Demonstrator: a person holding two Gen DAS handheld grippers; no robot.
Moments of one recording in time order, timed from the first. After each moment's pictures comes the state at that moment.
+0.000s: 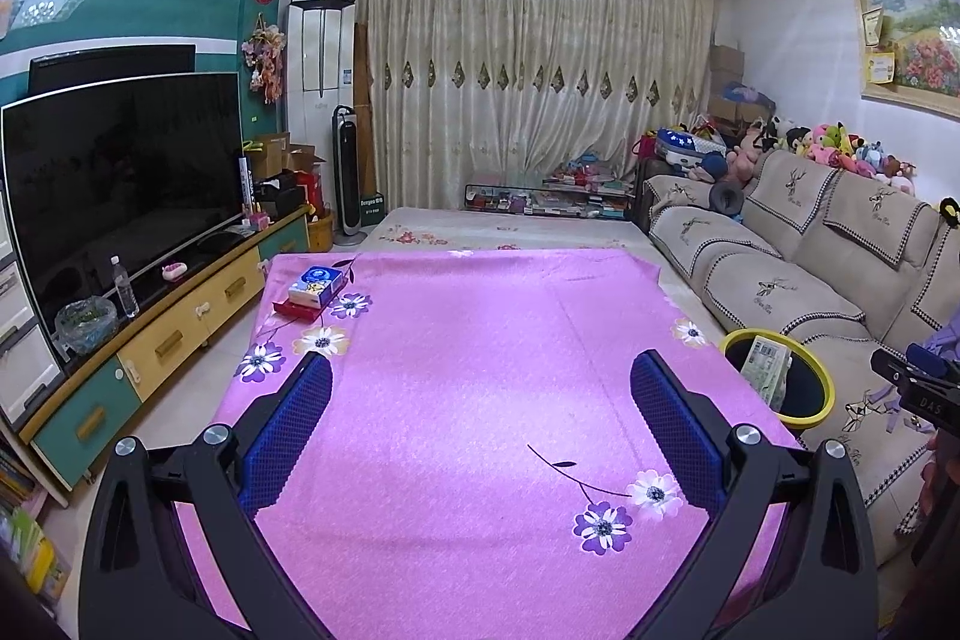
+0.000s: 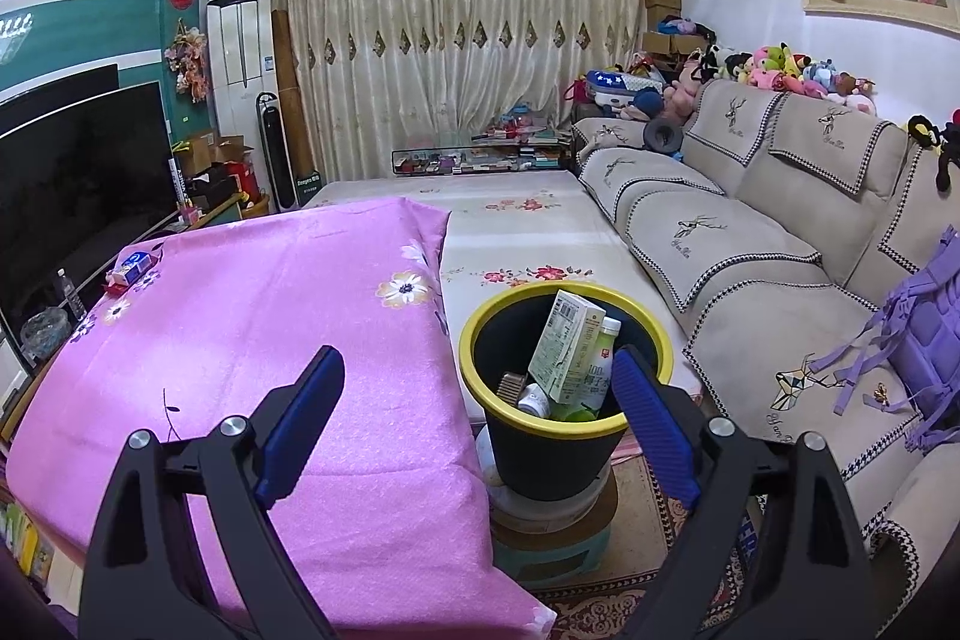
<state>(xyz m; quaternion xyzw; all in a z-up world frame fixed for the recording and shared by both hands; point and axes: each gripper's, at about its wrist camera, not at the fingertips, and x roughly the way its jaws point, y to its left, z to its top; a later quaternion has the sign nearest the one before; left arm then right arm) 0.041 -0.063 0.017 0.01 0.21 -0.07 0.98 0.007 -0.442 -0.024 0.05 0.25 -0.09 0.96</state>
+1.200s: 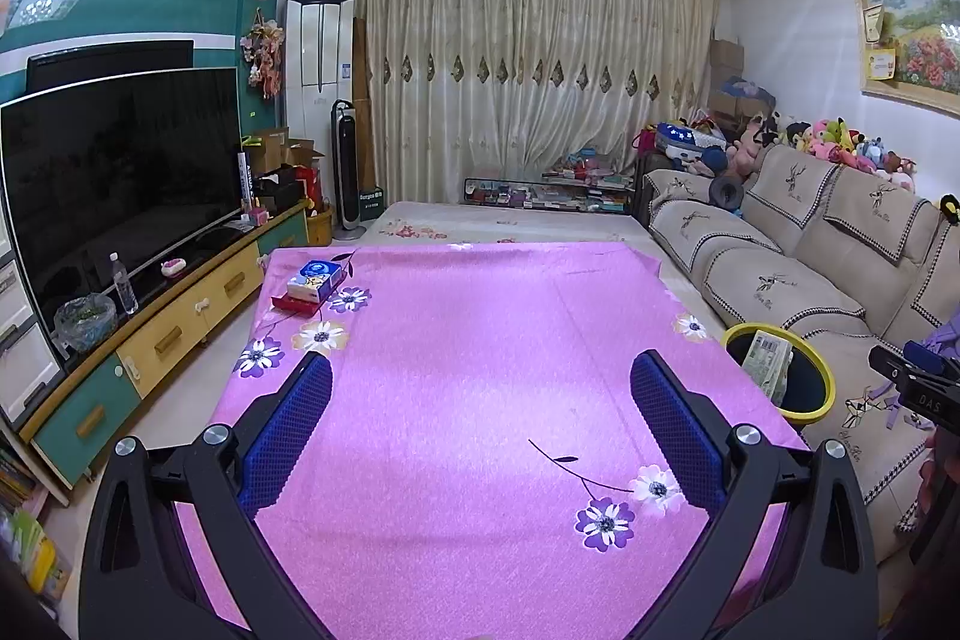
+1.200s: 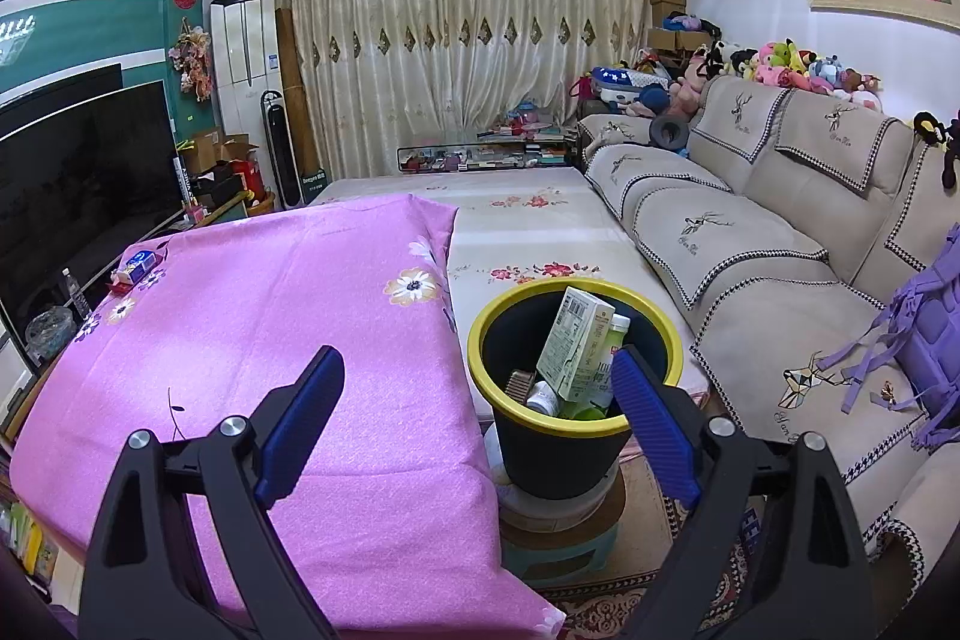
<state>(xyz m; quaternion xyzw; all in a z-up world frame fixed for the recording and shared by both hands) 0.041 -0.069 0.012 0.01 0.22 -0.07 0.97 0.012 -0.439 -0.025 0.06 0.25 -0.09 0.96</state>
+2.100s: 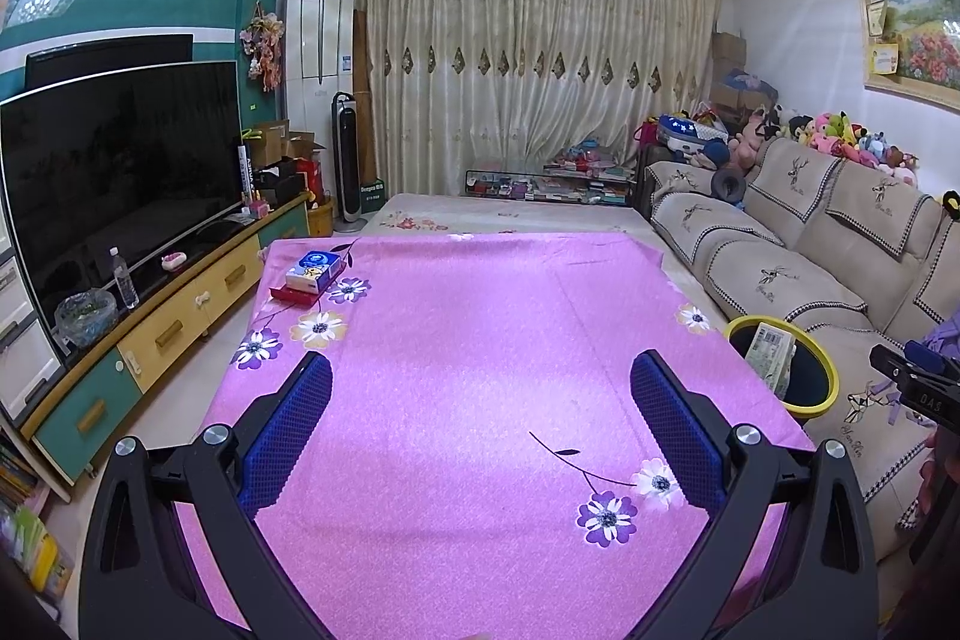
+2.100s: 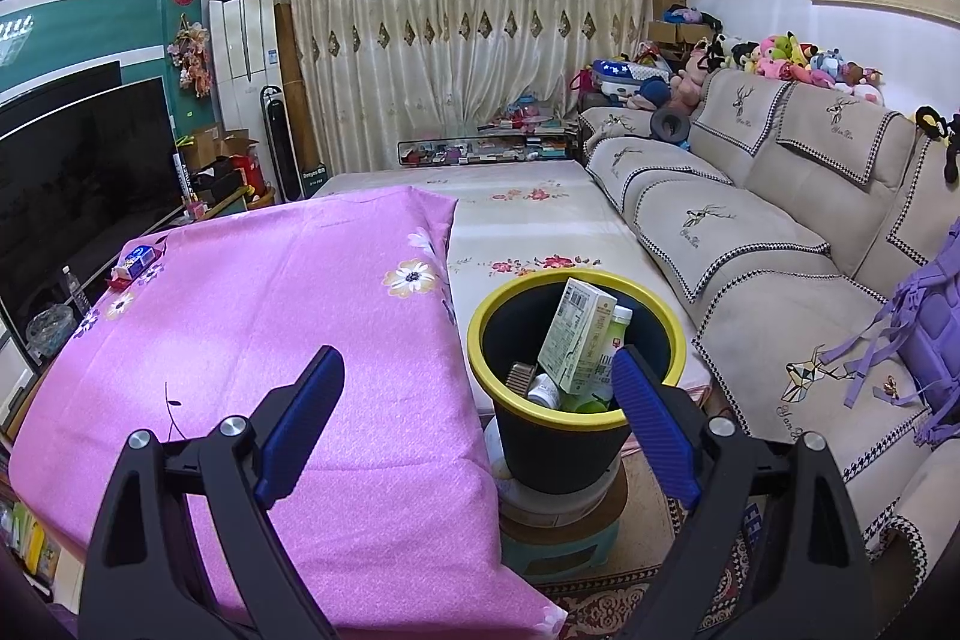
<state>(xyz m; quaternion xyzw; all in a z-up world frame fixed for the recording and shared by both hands) 0.043 -0.076 -0.002 0.01 0.23 -0.06 0.97 0.016 -0.437 -0.034 0.06 0.26 -0.09 0.96</state>
